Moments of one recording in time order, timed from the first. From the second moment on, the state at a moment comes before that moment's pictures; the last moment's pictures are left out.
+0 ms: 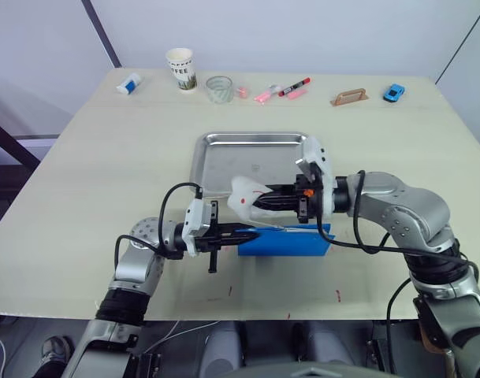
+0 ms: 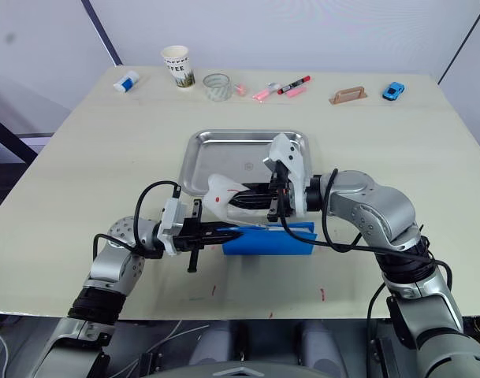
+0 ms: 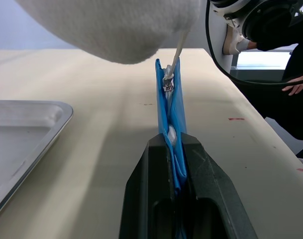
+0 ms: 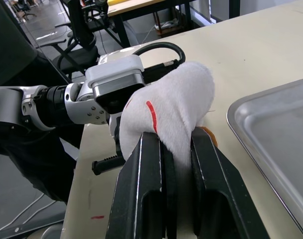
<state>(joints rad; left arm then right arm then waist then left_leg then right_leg) -0.27 0.51 -0.09 0.13 -0.44 -0.07 -1.40 -0.65 -0.44 0.22 -0.33 0.68 0.89 0.86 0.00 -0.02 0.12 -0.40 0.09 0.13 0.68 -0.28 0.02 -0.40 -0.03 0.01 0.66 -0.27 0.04</state>
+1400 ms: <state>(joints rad) -0.29 0.51 -0.11 0.13 -0.43 -0.06 -1.38 -0.72 -0.53 0.49 -0.28 0.41 0.60 1.24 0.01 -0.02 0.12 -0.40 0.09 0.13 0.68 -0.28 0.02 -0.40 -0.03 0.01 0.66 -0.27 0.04</state>
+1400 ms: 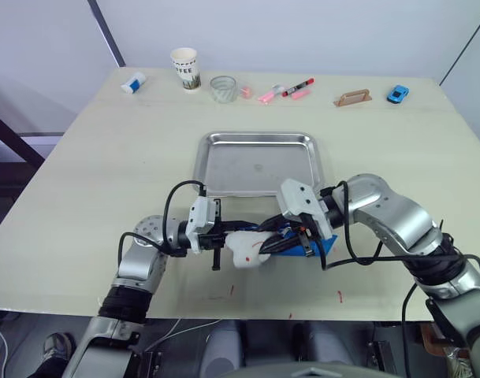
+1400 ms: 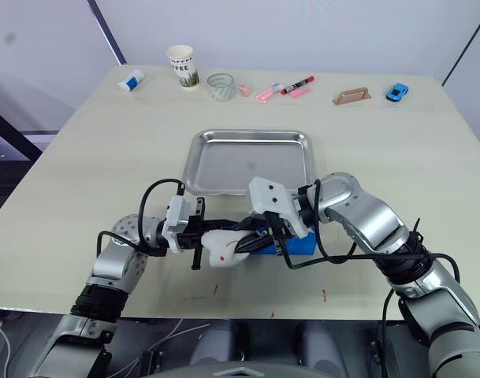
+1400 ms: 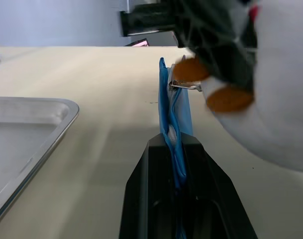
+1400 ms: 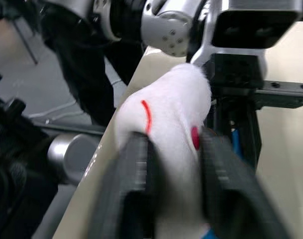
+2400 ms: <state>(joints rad) -0.31 0.51 -0.10 0.17 -0.43 -0.10 -1.42 -0.17 -0.68 0.03 -0.31 0.48 0.45 1.09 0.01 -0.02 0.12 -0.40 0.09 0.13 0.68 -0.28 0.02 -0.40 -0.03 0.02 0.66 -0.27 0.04</state>
